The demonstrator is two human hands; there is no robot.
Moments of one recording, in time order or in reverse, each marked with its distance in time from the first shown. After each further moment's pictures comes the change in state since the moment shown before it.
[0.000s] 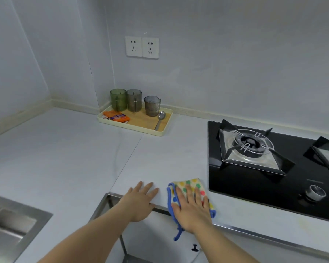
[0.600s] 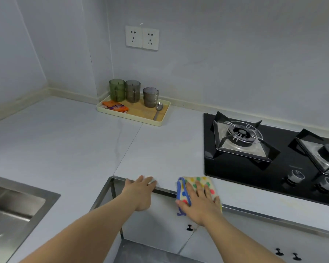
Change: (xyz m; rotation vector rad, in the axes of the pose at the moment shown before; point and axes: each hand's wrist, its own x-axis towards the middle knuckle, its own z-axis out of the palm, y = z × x) left_hand -0.034 0.007 0.014 0.044 0.007 0.013; right_hand -0.046 0.018 0.013 0.004 -0.038 0.106
